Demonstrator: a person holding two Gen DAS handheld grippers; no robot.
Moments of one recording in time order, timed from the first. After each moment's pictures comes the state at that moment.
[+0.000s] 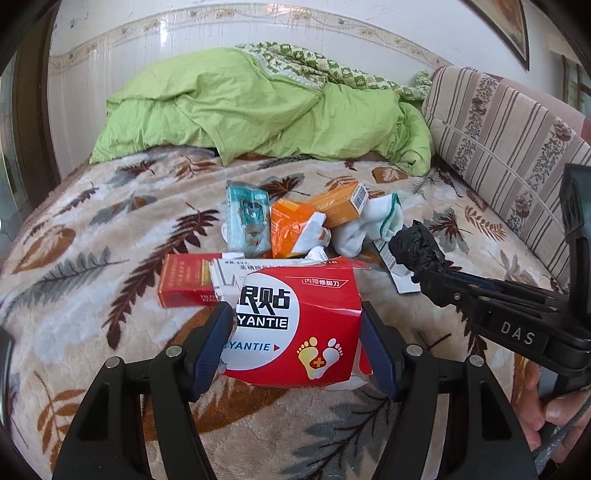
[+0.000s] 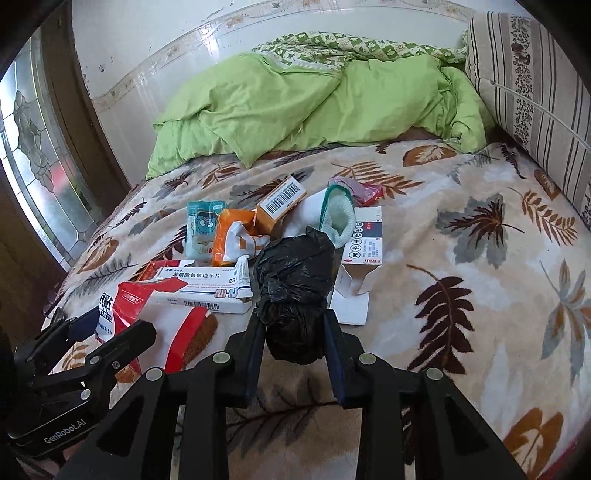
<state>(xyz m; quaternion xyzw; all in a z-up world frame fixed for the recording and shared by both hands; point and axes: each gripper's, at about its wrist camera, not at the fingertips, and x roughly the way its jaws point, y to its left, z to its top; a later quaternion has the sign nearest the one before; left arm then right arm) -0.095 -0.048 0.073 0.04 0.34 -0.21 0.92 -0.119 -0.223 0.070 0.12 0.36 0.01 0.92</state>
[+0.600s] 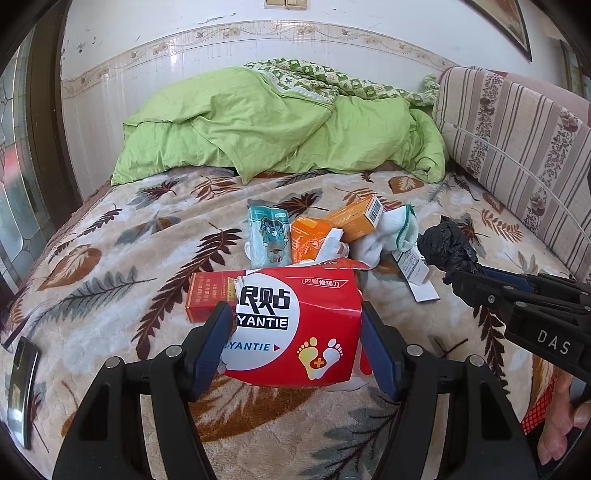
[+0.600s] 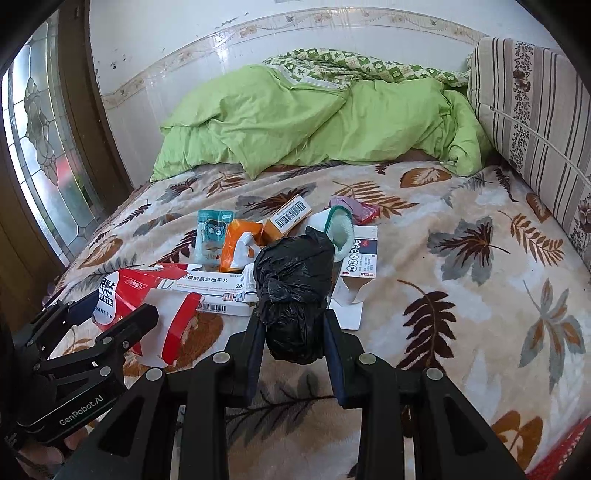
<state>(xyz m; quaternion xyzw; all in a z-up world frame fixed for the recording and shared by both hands) -0.103 -0.045 0.081 0.07 0.31 -0.18 0.93 -0.136 -0.214 0.087 0.09 0.34 0.01 0.93</state>
